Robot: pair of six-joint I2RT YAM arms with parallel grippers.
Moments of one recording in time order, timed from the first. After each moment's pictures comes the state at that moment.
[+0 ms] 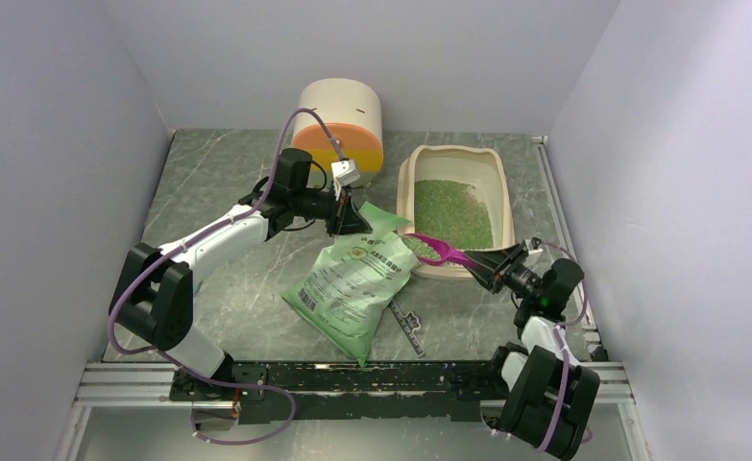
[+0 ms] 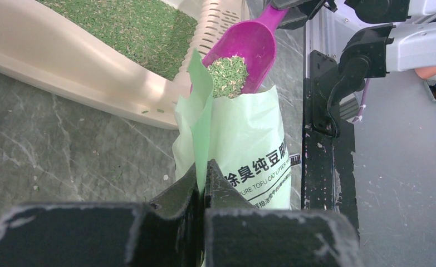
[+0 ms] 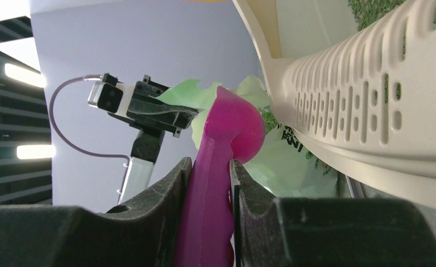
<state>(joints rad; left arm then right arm) -0.53 1.57 1.11 -0.04 0.95 0.04 -0.46 0.97 0.13 0.61 -1.23 1.40</state>
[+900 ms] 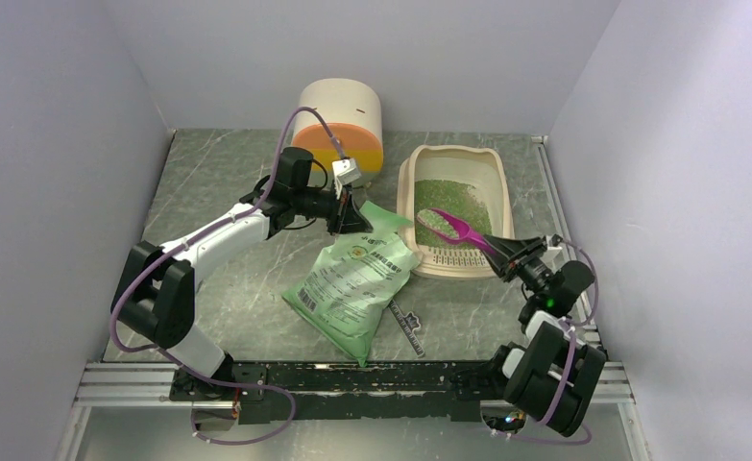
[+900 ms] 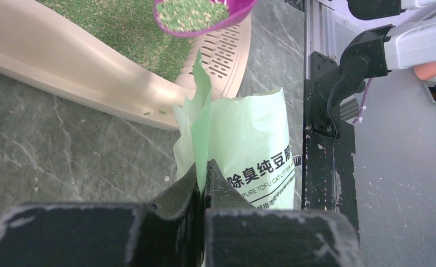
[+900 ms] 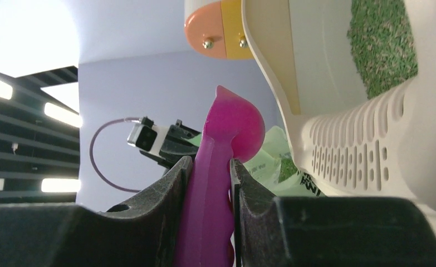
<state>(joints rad) -0.53 1.59 1.12 -0.04 0.95 0.03 -0.56 1.09 0.12 0.95 -1.15 1.62</state>
